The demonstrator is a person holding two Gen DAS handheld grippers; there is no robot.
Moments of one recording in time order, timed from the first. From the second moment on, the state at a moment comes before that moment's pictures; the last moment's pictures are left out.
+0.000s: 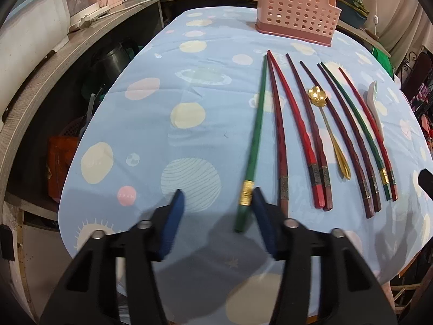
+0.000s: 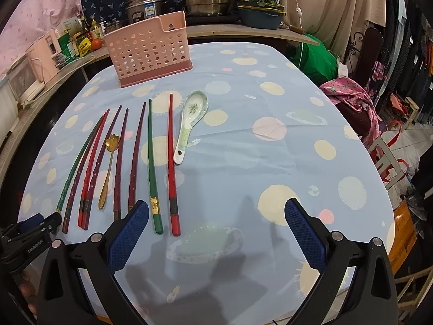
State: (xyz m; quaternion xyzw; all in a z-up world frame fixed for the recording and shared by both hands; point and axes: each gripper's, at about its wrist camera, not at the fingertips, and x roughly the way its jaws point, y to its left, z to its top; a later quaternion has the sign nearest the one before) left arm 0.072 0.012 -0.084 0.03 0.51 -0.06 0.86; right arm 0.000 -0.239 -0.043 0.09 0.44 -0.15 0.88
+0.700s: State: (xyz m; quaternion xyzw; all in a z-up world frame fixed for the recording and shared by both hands) left arm 0.080 0.009 -0.084 0.03 0.51 -0.06 0.86; right arm 0.093 -0.247 -0.070 0.13 0.45 -0.10 0.88
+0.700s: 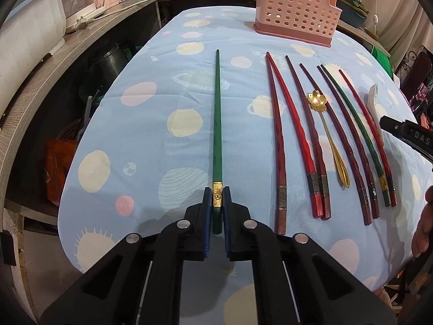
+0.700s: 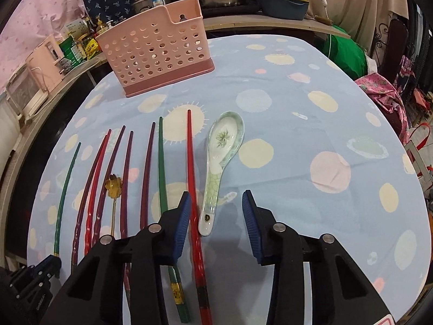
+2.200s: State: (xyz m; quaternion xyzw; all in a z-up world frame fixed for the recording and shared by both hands) left arm 0.109 0.032 0.062 -0.04 0.36 -0.07 0.93; right arm 0.056 -0.275 0.012 0.14 0.35 -0.08 0.92
